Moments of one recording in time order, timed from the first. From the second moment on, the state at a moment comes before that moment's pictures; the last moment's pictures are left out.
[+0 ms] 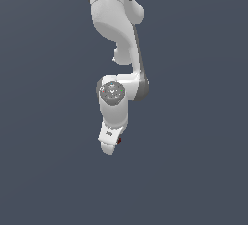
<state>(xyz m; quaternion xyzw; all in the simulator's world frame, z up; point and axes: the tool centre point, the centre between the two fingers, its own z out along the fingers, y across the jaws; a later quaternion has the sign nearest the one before) 0.071 -0.031 0.068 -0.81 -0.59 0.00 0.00</state>
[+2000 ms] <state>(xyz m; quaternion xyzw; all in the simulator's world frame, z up) 0.072 -0.035 0.024 -0.80 -0.60 0.00 0.00</state>
